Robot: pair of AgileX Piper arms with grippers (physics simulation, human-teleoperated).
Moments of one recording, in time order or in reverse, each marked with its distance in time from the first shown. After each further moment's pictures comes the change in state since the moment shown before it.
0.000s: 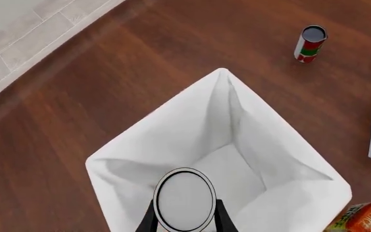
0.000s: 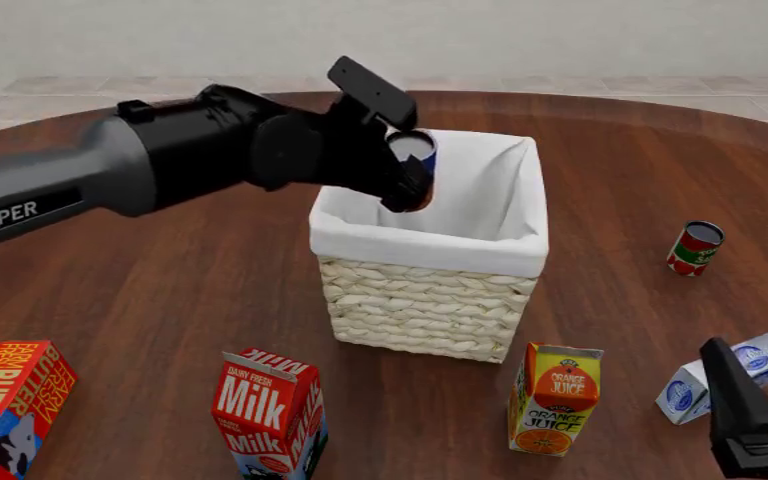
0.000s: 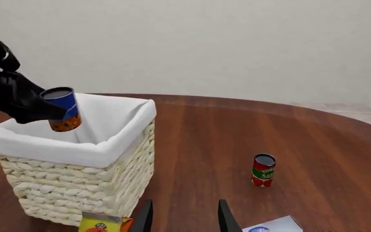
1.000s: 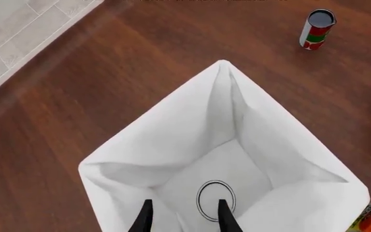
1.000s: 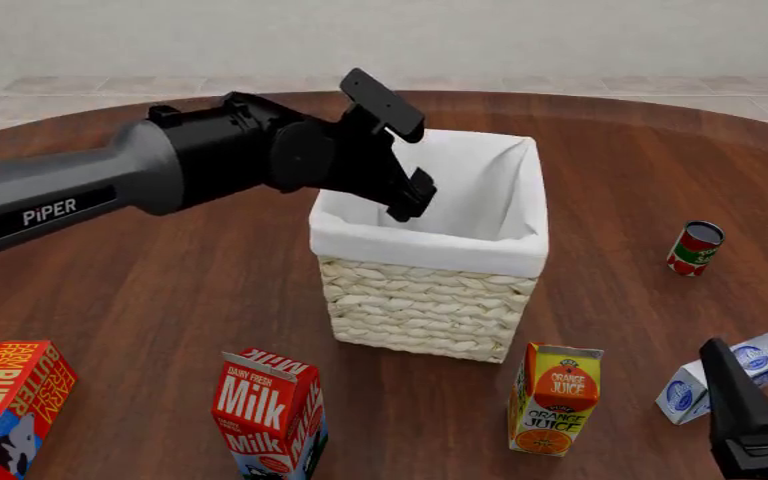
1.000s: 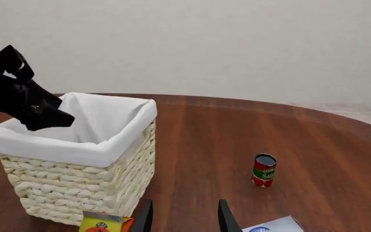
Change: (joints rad) left arm 0.004 0.057 -0.035 0.019 0.034; right arm 0.004 -0.005 0.000 0.004 -0.001
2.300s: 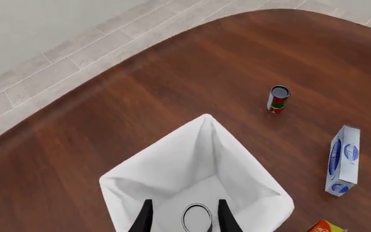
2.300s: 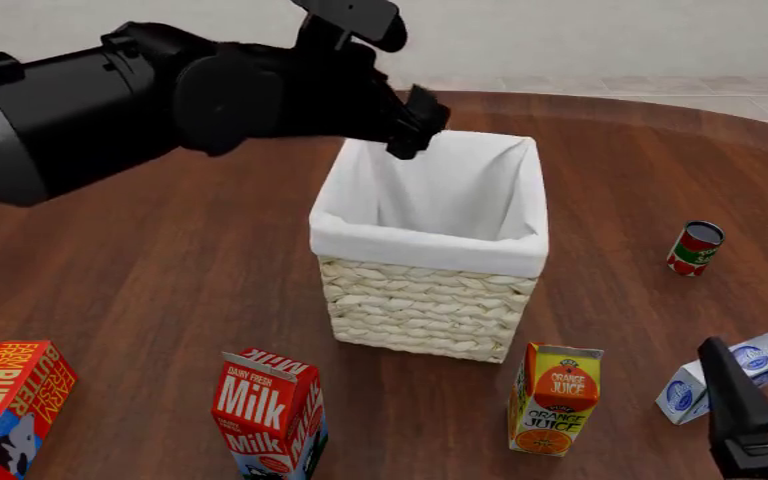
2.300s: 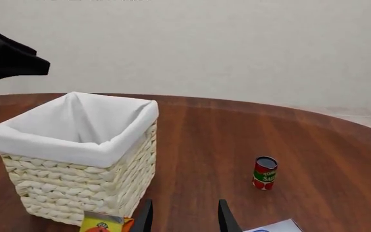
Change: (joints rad) left arm -0.051 -0.220 0.024 -0.039 -0.117; right arm 0.009 0.012 -0.002 -0.014 -0.013
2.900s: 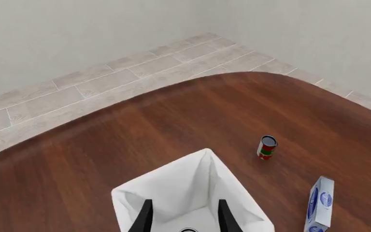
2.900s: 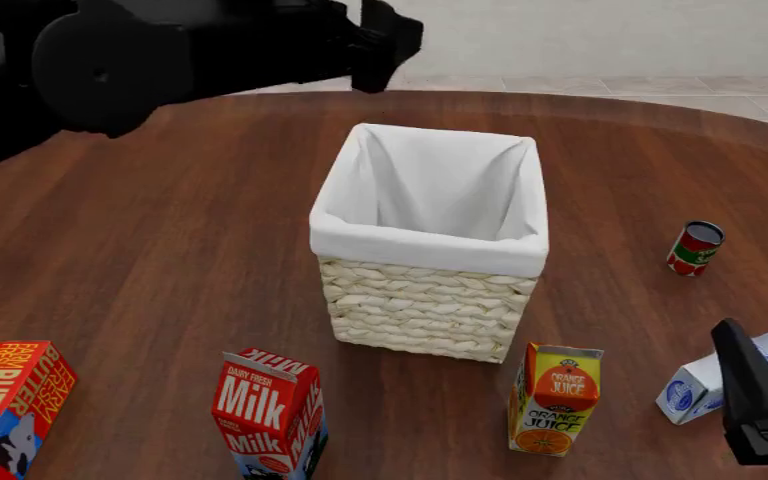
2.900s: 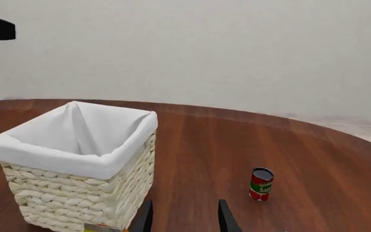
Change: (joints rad) left arm 0.022 -0.157 0.054 -0.095 -0.132; right arm -0.001 0.038 -0.069 0.009 -0.021
